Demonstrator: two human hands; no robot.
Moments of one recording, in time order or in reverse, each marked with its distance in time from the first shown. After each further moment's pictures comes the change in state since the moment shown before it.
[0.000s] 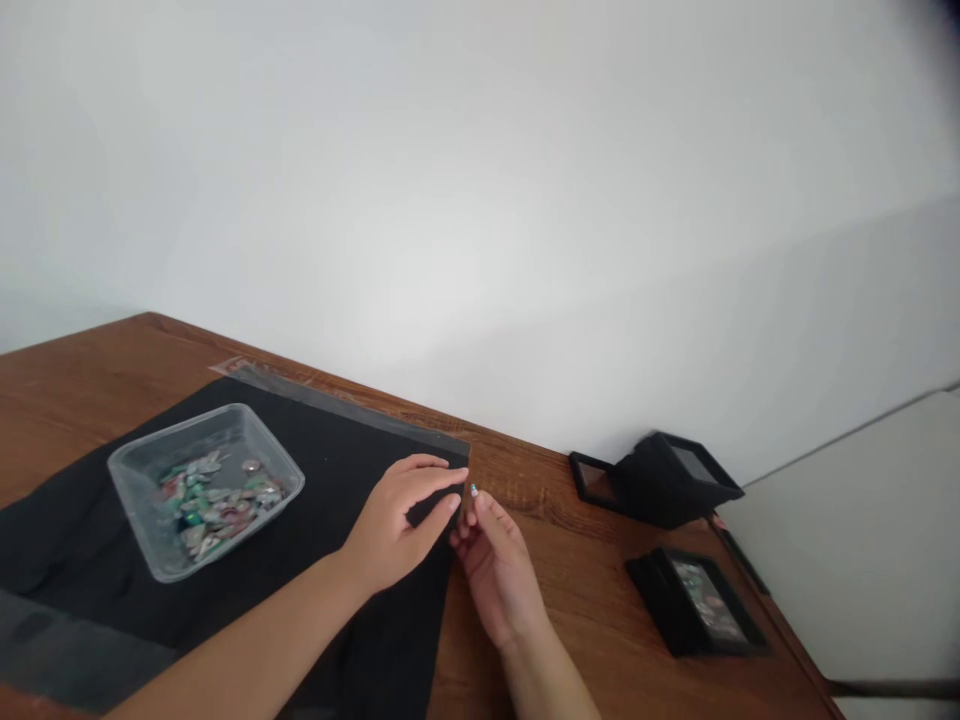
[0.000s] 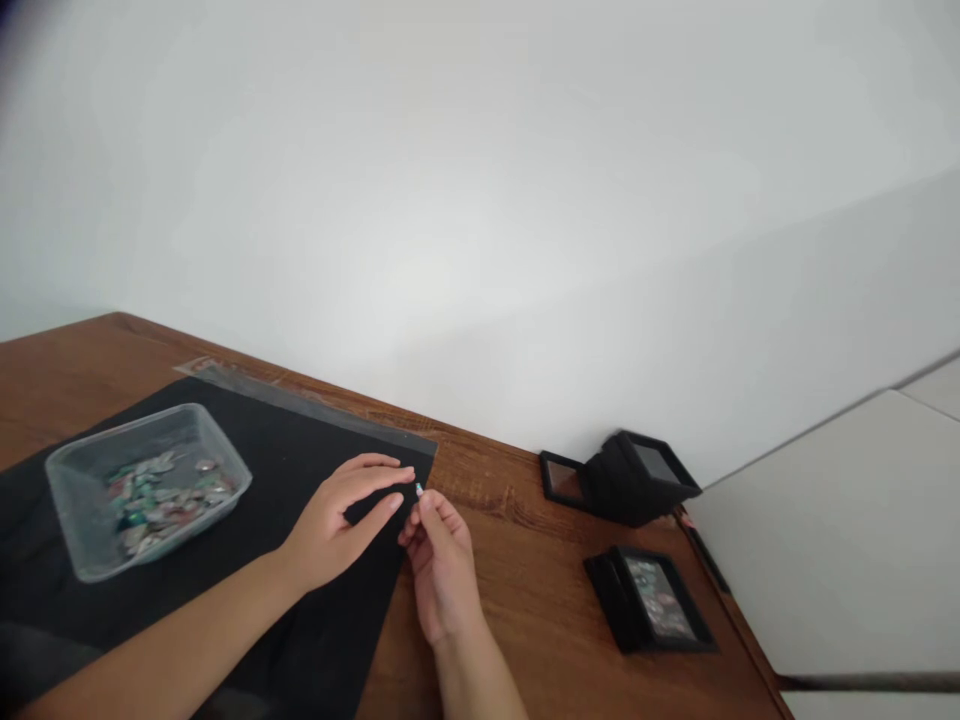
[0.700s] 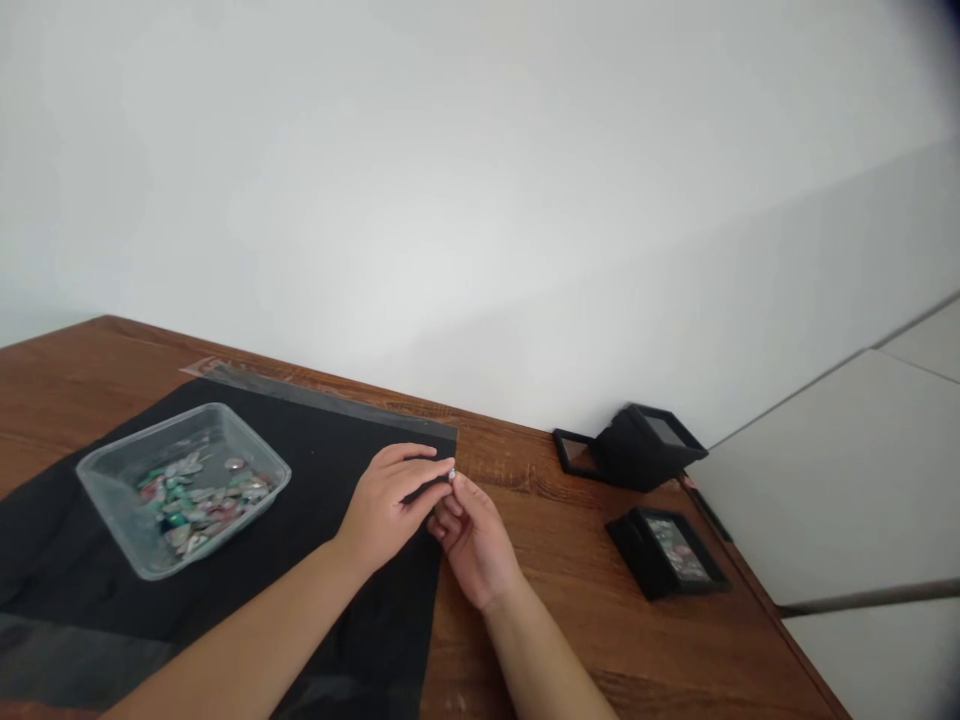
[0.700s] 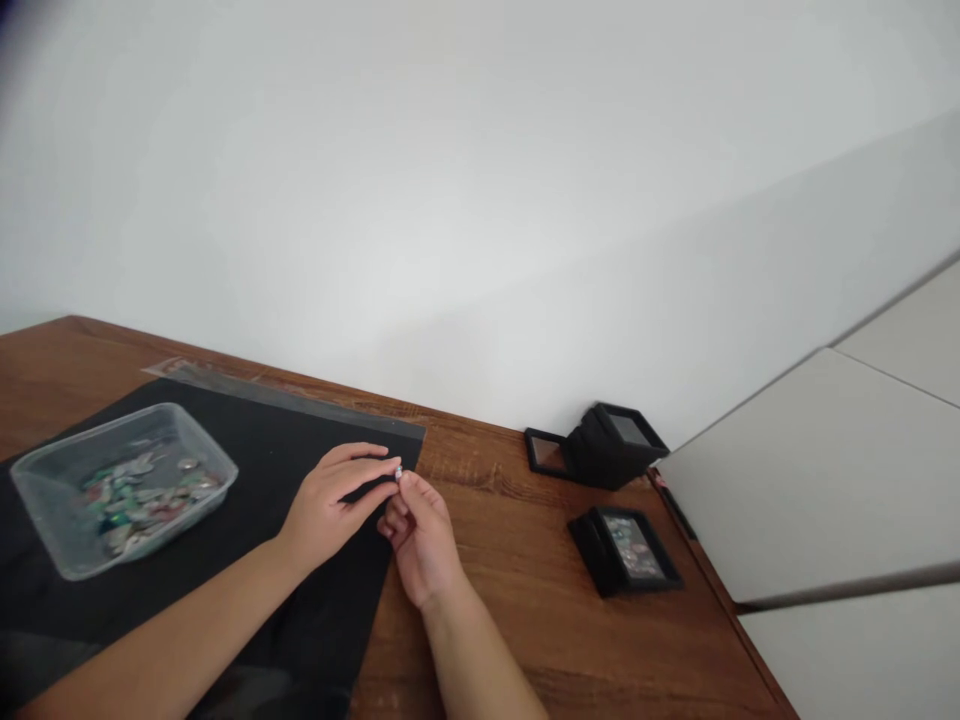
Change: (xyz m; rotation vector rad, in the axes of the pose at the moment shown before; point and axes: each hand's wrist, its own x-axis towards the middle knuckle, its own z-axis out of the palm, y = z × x) left_hand -0.003 -0.007 0.009 0.116 0.095 0.188; right_hand 0.004 0.007 0.006 0.114 -0.083 0.082
